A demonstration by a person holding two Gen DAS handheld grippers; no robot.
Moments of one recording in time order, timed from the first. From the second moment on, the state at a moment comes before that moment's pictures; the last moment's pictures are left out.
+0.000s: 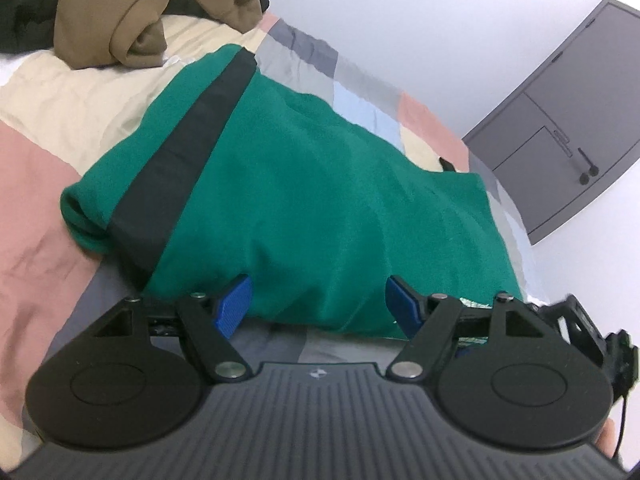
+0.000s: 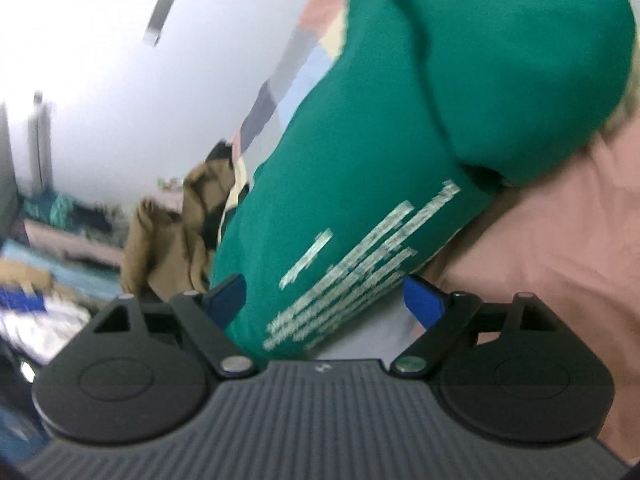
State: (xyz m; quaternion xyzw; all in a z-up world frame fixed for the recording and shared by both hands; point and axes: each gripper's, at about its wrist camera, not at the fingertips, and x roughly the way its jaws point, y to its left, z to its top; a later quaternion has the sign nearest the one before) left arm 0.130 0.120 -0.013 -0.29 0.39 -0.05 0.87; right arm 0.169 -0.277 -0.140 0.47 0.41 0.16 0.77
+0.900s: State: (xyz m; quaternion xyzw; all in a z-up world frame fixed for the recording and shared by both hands) left arm 0.133 0.160 -0.086 -0.58 0.41 -0.03 0.70; right arm 0.182 -0.306 -0.162 0.57 0.35 0.13 0.73
